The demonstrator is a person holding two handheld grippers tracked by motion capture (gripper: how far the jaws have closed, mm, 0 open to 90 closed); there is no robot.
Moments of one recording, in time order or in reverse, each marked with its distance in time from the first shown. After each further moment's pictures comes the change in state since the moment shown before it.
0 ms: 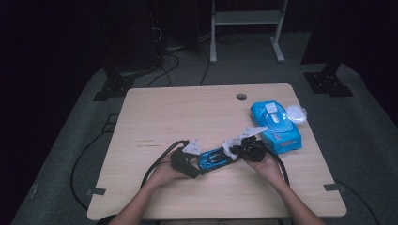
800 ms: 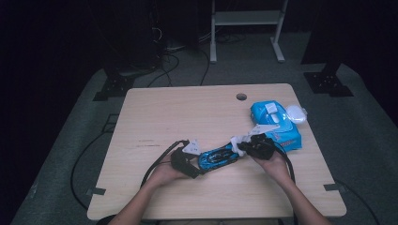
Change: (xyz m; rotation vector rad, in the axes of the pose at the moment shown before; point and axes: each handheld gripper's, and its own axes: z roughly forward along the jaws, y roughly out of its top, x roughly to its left) left arm 0.000 0.000 0.000 -0.002 -0.002 0.006; right arm -0.015 -0.009 -0.023 -0.039 -0.030 0.044
